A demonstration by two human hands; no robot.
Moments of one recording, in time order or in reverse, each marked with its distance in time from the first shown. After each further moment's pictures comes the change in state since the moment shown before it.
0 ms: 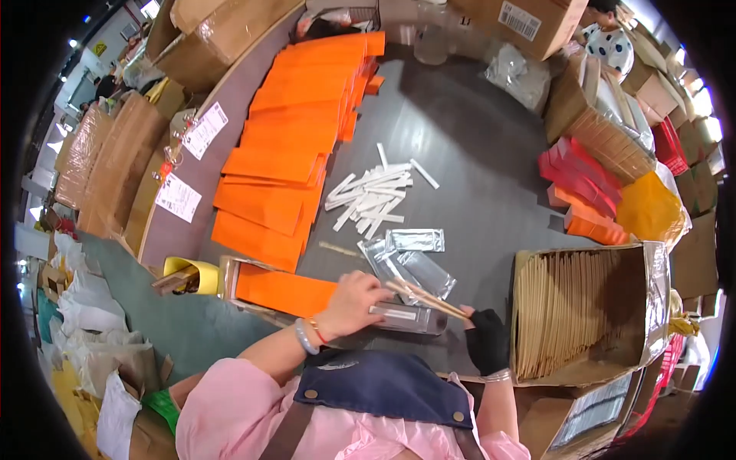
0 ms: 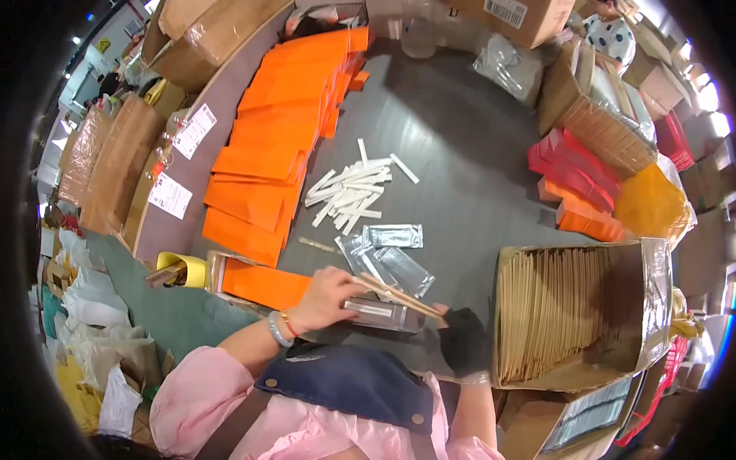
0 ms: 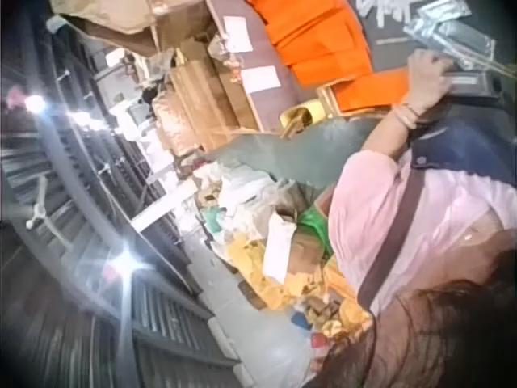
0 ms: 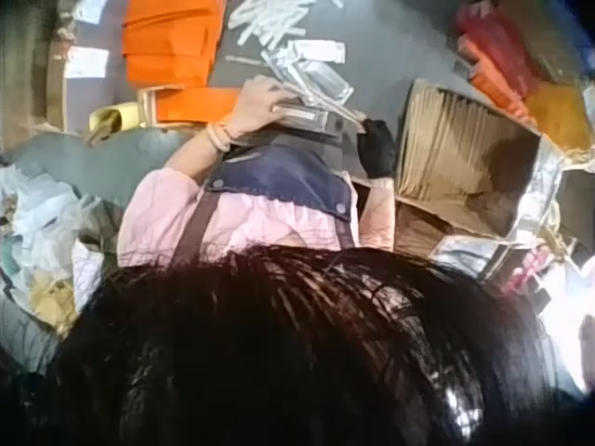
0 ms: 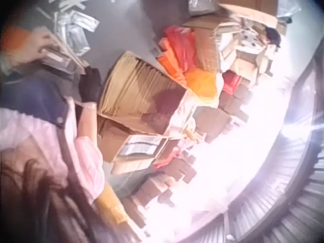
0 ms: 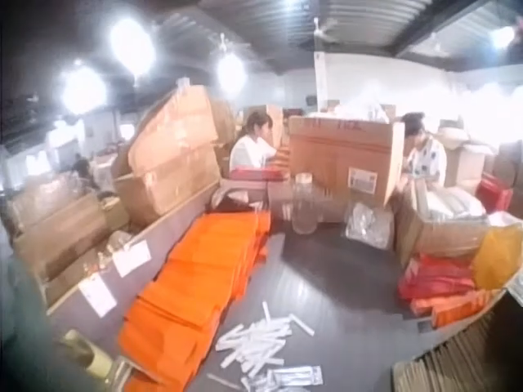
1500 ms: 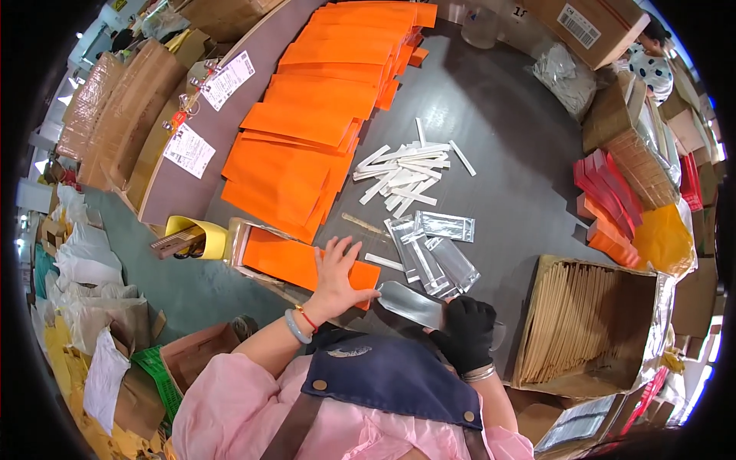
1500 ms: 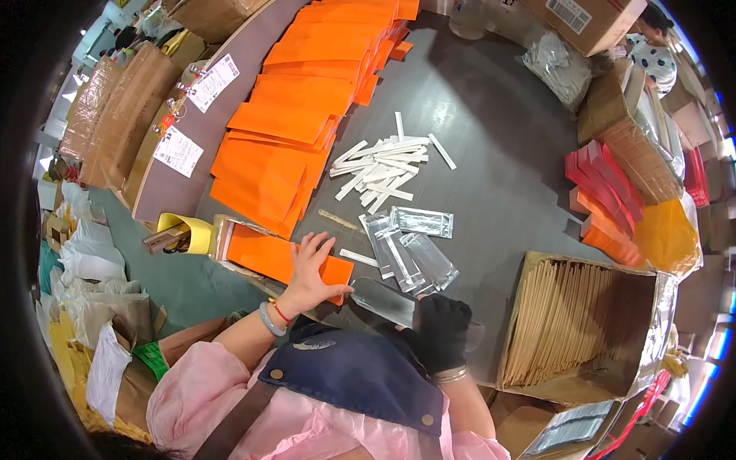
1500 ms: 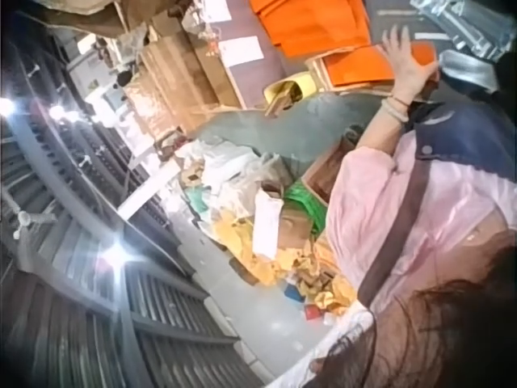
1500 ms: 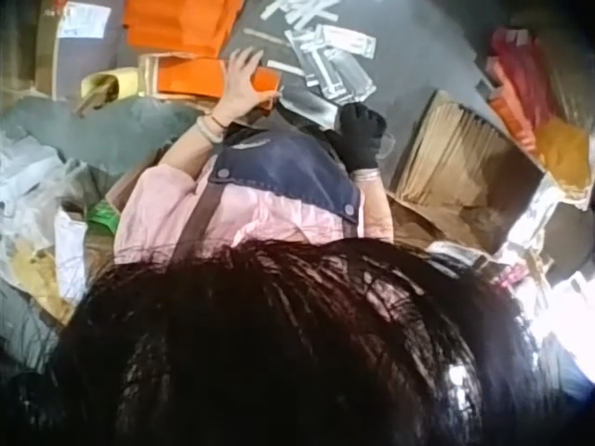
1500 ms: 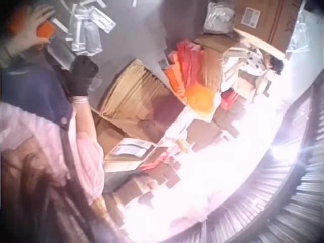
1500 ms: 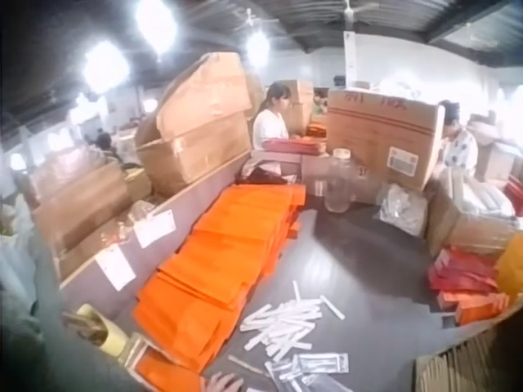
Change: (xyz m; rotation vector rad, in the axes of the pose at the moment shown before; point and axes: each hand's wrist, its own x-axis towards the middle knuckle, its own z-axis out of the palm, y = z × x) left_hand -0.056 -0.042 0.016 0.016 0.147 -0.489; right_hand 0.020 -0.055 0.040 -0.271 -0.260 -0.219
